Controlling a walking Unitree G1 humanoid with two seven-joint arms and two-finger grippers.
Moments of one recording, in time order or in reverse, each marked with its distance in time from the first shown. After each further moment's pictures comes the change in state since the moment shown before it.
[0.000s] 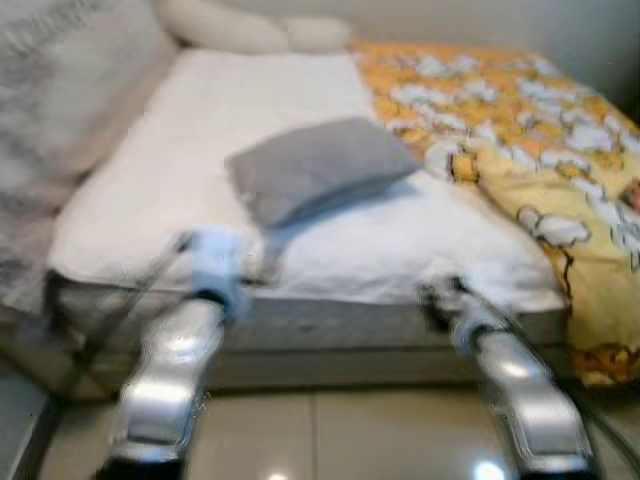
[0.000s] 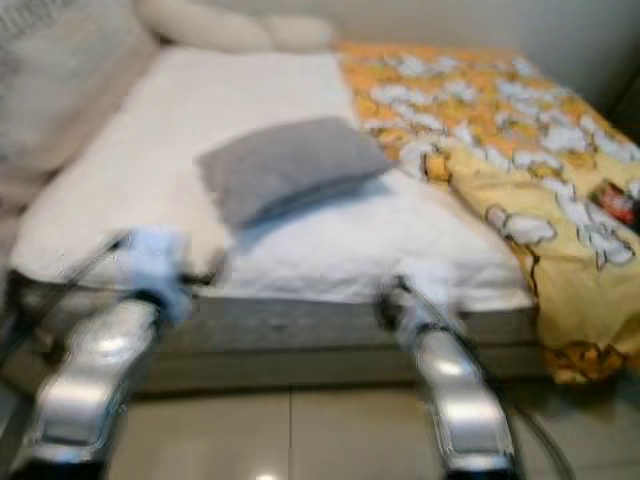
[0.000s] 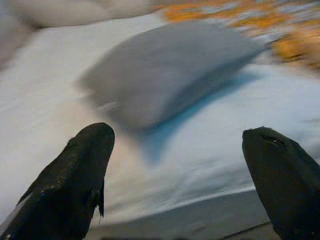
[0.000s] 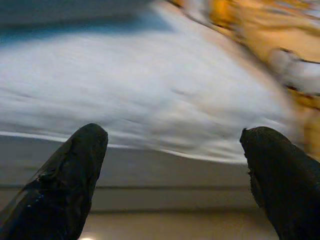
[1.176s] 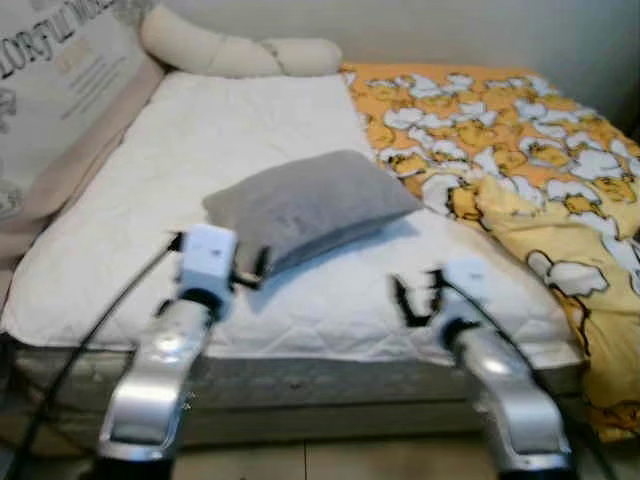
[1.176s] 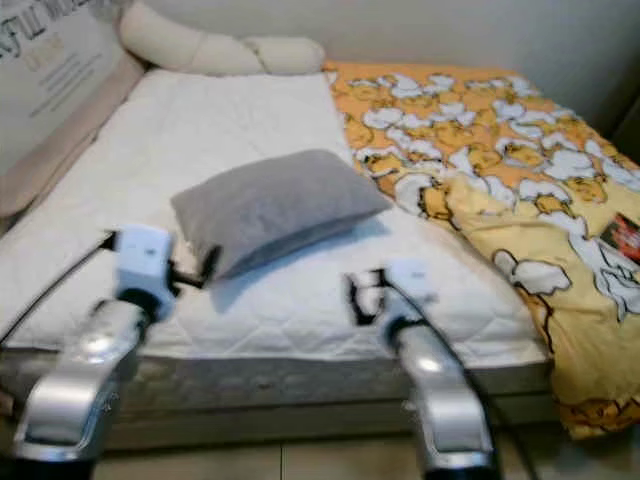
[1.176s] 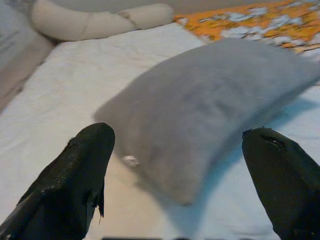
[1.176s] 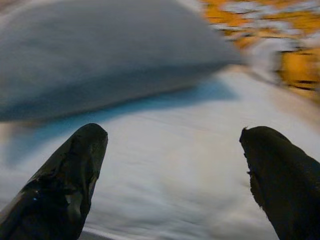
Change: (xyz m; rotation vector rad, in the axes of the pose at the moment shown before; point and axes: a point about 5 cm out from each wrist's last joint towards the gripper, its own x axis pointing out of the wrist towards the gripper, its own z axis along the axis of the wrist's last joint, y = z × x) left arm -0.005 0.028 -0.005 0.027 0.016 0.094; right arm -0.004 0.047 0.019 0.132 -0.114 0.279
